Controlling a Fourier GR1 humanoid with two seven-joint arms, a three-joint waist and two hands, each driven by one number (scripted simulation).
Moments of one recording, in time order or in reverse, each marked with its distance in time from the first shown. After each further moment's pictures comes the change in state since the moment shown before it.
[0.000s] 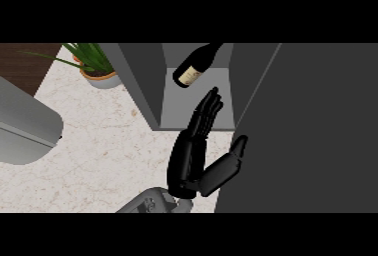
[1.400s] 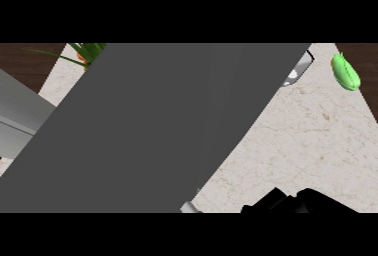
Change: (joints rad) left arm 0.685 0.633 0.177 -0.665 0.202 -0.463 -0.148; right arm -0.061 0.173 0.319 0.034 -0.040 0.048 0.037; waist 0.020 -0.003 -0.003
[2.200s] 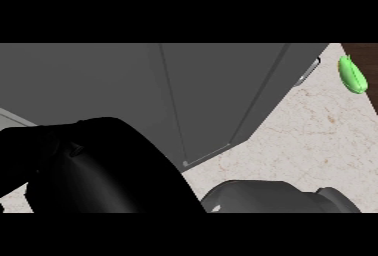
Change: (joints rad) left arm 0.209 0.251 0.468 0.076 0.331 -0.445 -0.047; right arm -0.397 0.057 0.241 0.551 0.092 -0.258 -0.208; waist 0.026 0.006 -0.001
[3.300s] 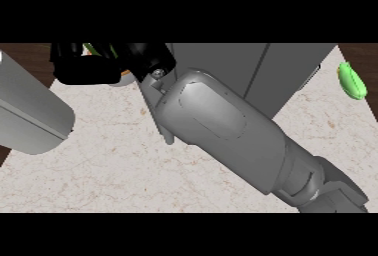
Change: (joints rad) left arm 0.012 0.037 0.200 0.080 0.133 -0.165 0.073; right arm -0.239 0.001 -0.138 0.795 -0.164 0.042 -0.518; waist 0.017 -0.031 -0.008
